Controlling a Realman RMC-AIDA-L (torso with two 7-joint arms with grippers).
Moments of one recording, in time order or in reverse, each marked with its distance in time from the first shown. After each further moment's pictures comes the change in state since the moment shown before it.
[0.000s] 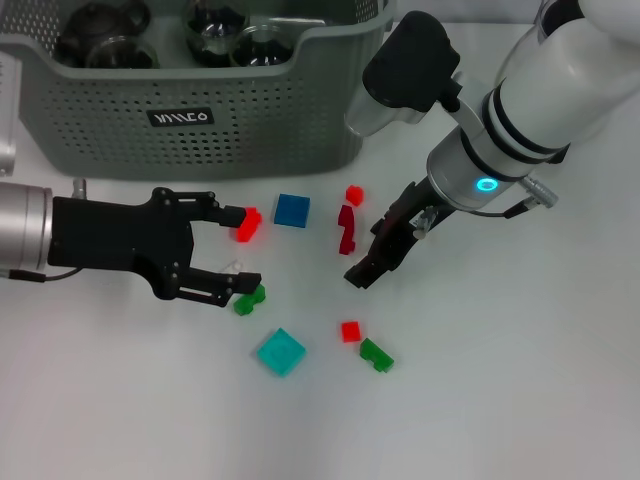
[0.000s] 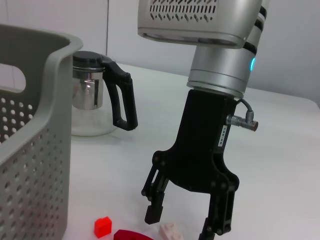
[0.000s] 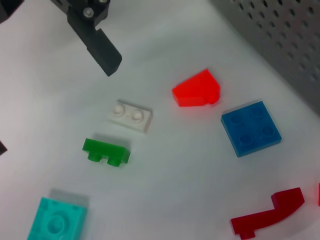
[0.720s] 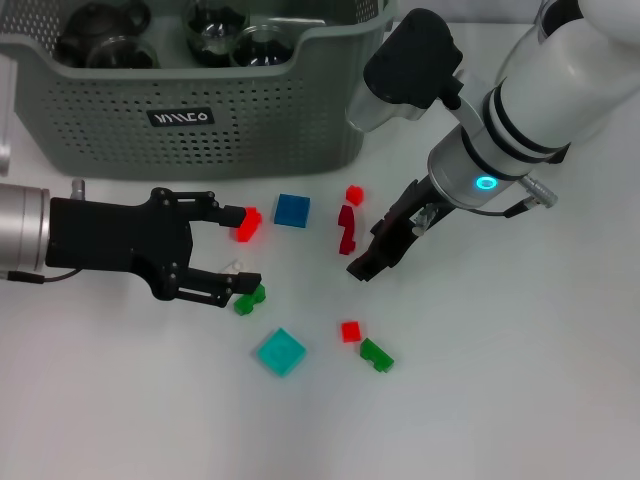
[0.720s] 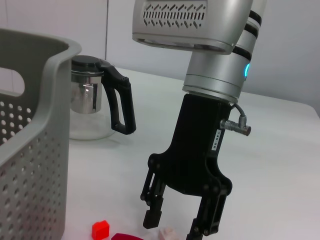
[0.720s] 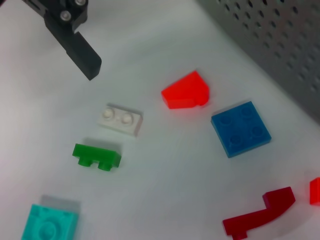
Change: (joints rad) left arm 0.002 0.000 -0.011 -0.002 -0.003 0.012 0.003; right arm -0.001 0.000 -0.001 0.002 -0.006 0.013 0.030
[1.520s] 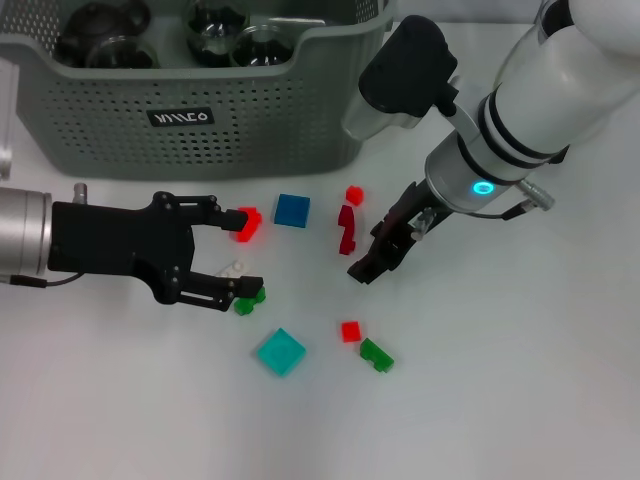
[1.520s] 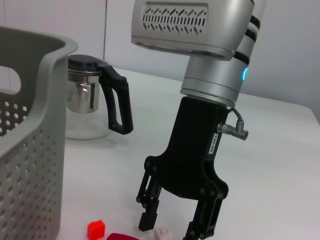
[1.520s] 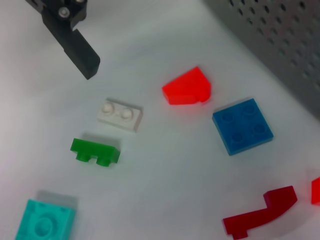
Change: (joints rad) left arm 0.001 -0.002 0.000 -0.010 0.000 0.002 0.003; right arm -0.001 0.002 -0.036 0.000 0.006 0.020 0.000
